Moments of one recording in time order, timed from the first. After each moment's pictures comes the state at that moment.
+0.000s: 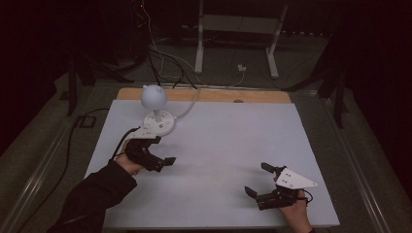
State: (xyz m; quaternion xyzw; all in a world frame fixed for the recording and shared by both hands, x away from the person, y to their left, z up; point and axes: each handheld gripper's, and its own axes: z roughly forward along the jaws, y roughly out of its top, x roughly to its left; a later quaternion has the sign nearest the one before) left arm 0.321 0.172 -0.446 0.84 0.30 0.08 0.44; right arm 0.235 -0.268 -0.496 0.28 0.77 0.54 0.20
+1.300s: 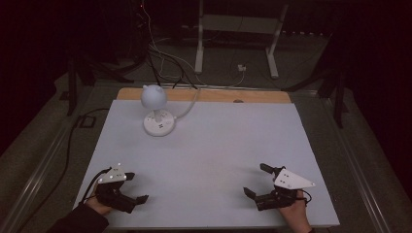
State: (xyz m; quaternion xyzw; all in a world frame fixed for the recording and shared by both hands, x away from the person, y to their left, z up) left arm 0.236 0.240 -0.517 0.84 0.33 0.07 0.42; right arm 0.234 -0.266 -0.498 0.28 0.78 0.53 0.19
